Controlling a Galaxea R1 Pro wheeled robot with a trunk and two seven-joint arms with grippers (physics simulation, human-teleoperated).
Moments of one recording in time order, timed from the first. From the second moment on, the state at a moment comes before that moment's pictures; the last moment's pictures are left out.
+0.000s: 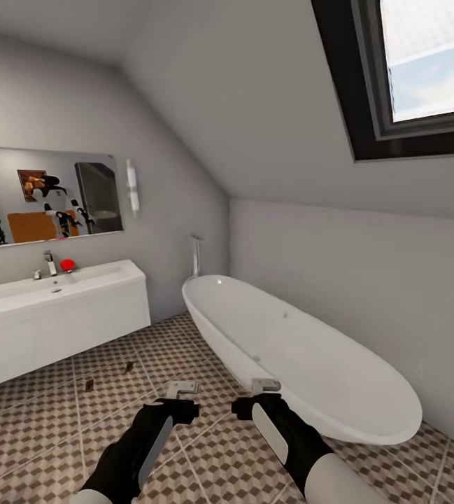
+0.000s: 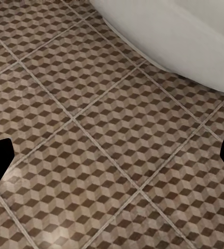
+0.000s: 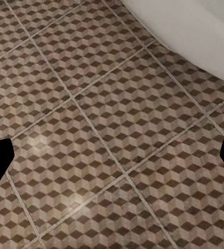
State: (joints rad) left arm -0.44 -0.11 -0.19 -0.89 0.13 0.58 0.13; right arm -0.60 0.17 0.42 -0.66 -0.52 0.52 -0.36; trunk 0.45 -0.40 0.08
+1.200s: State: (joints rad) left arm -0.44 -0.11 -0.19 -0.89 0.12 0.58 0.13; right arm -0.59 0.17 0.42 -0.66 -0.52 0.52 -0.36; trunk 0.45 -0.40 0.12
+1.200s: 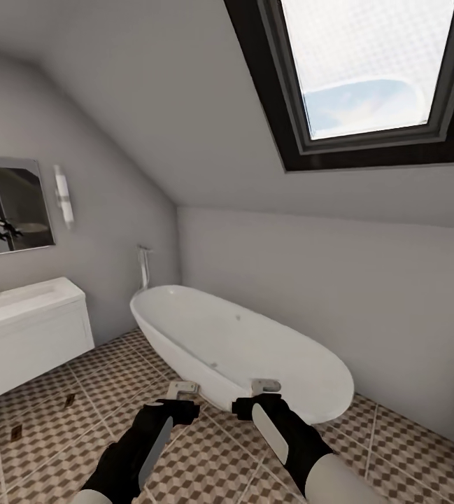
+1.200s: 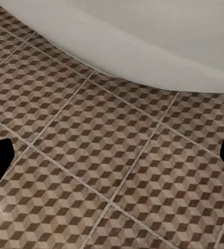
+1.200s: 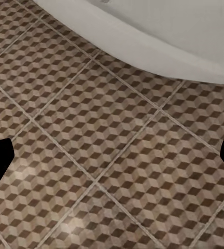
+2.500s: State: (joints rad) left arm -0.44 -0.11 -0.20 -0.89 0.12 0.58 0.13; right arm -0.60 0.17 0.42 -0.66 -0.52 0.52 -0.36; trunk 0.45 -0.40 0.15
